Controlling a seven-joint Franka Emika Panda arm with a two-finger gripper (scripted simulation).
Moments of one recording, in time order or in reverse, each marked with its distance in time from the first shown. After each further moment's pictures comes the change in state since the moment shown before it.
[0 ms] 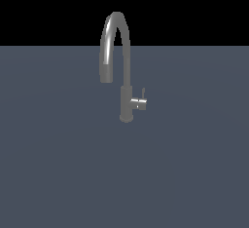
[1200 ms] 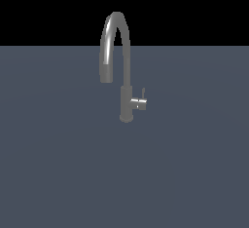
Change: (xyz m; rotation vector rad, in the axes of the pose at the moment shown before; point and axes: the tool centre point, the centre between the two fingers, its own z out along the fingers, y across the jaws) arm 0.067 0.002 0.014 0.176 -0.144 0.176
